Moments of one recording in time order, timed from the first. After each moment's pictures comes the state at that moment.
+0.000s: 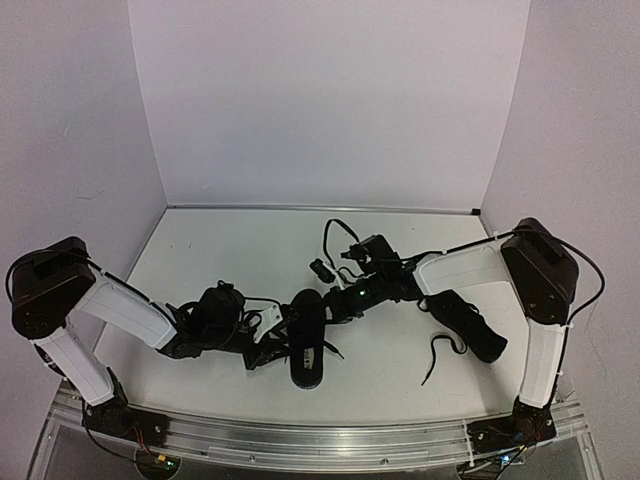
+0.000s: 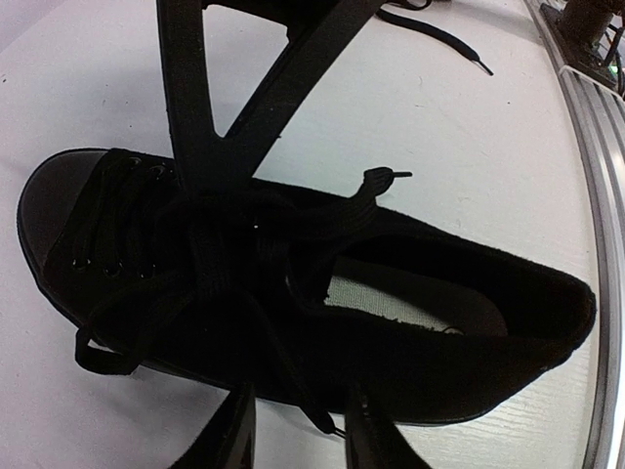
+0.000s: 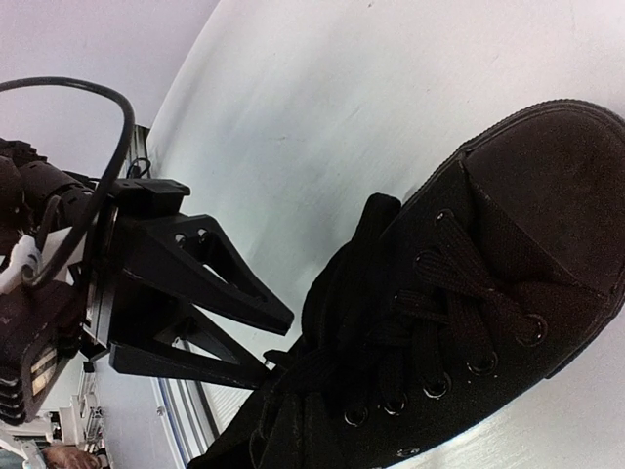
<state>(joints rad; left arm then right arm) -0.93 1.62 0.52 0.48 0.28 0.19 0.80 1.97 1.18 0.00 -0.71 0.41</state>
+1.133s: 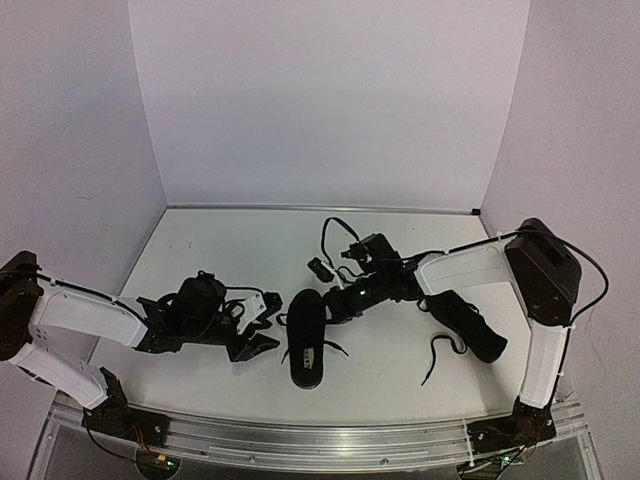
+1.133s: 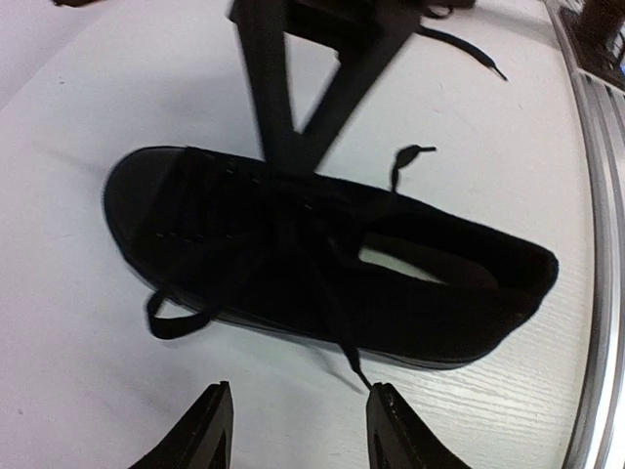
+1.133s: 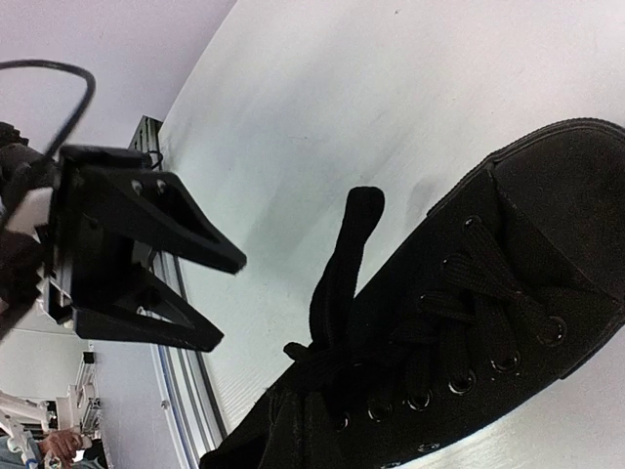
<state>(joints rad) -0.93 1.38 0.50 0.25 0.20 0.22 0.80 1.95 1.18 0.00 -0.72 0.39</state>
